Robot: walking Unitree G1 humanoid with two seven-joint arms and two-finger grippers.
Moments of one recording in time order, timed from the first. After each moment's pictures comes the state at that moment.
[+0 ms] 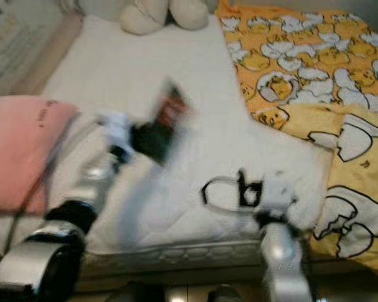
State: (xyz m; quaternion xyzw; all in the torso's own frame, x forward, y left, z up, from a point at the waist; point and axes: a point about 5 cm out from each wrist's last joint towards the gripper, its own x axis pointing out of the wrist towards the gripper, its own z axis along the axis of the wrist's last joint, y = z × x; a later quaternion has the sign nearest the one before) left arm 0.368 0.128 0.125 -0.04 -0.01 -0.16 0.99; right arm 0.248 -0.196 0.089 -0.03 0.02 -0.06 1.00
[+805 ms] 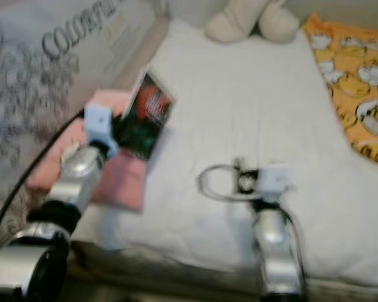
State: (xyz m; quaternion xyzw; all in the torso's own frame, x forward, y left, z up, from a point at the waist) left arm 0.371 0.143 0.127 0.03 0.01 -0.12 0.99; right arm 0.266 -0.180 0.080 0.00 0.02 -0.04 1.00
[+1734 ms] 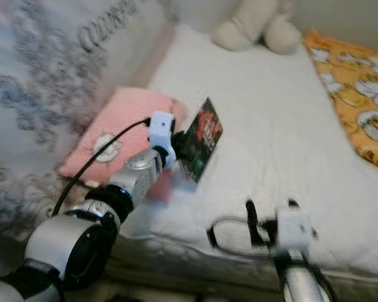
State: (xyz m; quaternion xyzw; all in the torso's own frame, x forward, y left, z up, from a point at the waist) left arm 0.371 0.026 0.119 -0.11 0.14 -0.22 0.96; right arm 0.157 -0.200 0.086 -0.06 0.09 -0.02 0.99
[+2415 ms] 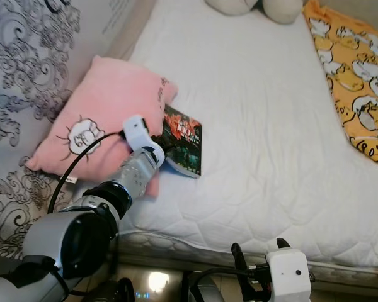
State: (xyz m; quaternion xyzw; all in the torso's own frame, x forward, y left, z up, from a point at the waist) left arm 0.374 0.047 0.108 -0.22 0.19 -0.05 0.96; right arm 0.100 -0.175 0.097 -0.06 0.18 0.04 0.98
